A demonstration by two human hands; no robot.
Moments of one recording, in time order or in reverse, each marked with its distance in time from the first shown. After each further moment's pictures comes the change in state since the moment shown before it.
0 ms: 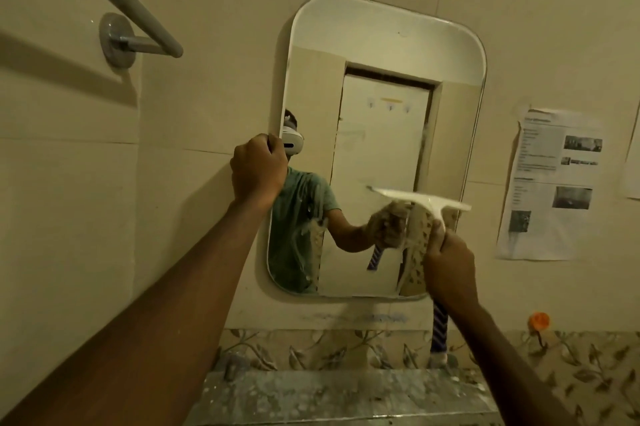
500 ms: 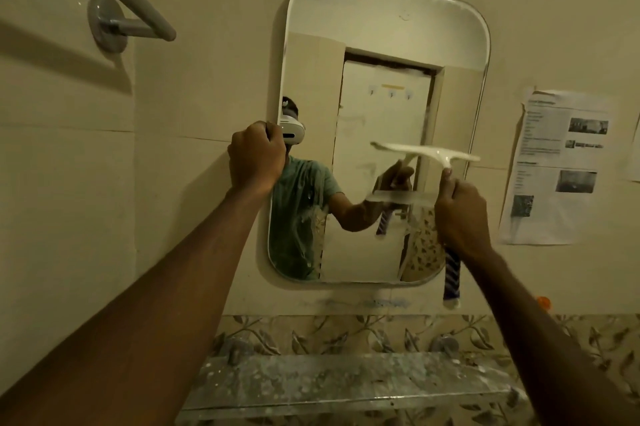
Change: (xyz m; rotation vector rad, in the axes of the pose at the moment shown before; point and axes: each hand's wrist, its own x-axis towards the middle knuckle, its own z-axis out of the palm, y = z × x) left_hand -0.003 -0.001 -0.003 0.022 -0.015 0.029; right_hand 0.042 -0.028 -0.018 0.052 0.014 -0.094
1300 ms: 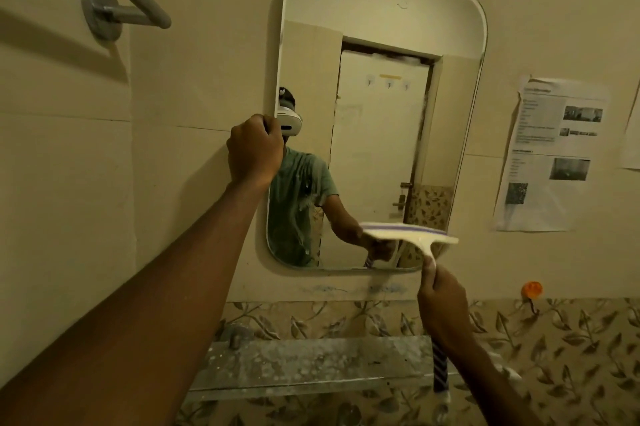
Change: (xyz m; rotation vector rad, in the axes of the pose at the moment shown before) left_hand -0.005 -0.004 0.003 -0.015 -0.002 -0.011; right_hand -0.124 0.057 0.020 -0.105 -0.103 0.188
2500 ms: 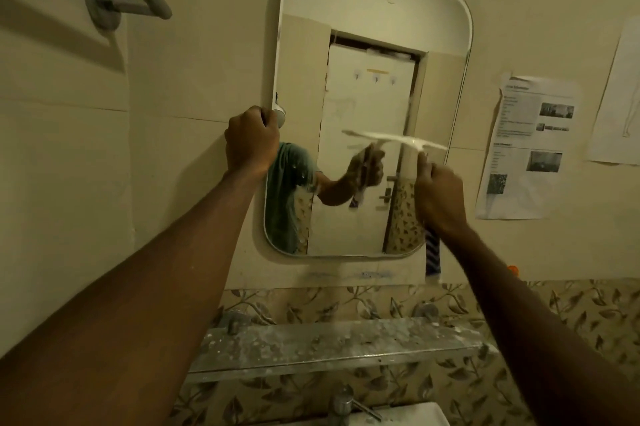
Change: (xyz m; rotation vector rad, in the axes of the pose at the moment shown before) left_hand -0.002 0.004 -0.014 -0.026 -0.090 -0.012; right_hand 0.080 -0.102 -0.043 0.094 0.060 -0.165
